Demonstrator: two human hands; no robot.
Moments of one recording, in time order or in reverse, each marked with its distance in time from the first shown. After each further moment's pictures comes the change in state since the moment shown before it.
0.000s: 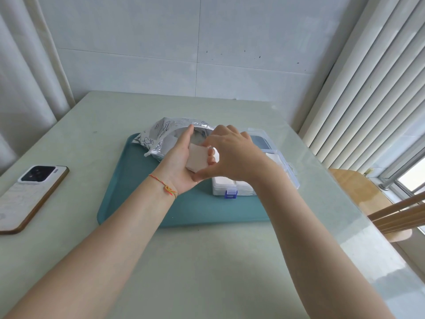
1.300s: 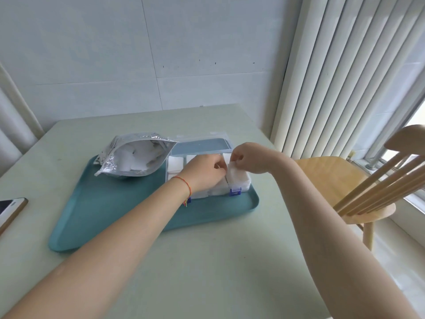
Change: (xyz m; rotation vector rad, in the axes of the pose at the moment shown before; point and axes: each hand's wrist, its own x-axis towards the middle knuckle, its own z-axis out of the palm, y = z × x) left_hand 0.042 -0.073 0.097 1.691 -0.045 0.381; right_hand -0.058 0.150 -0.011 0.217 -0.230 0.300
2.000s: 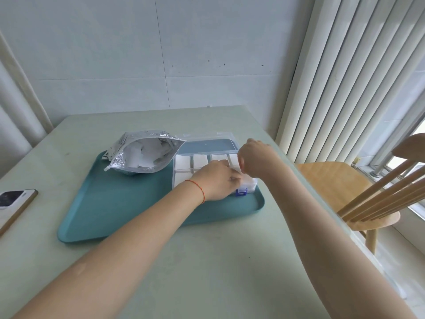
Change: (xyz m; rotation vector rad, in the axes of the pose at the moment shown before) left_hand -0.001 -0.002 0.016 0.316 -0.145 0.151; right_hand 0.014 -0.009 0.017 -0.411 0.188 0.058
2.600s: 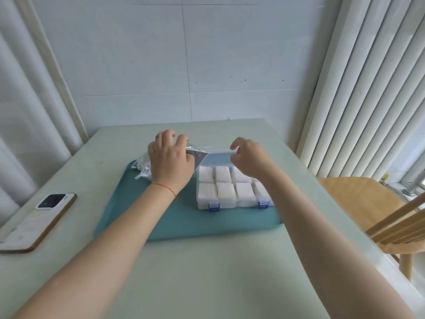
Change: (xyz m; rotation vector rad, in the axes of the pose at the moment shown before) left_hand -0.046 -0.102 -0.048 0.306 0.916 -0.338; right_hand 0.032 -0.051 -0.015 0.600 0.189 0.002
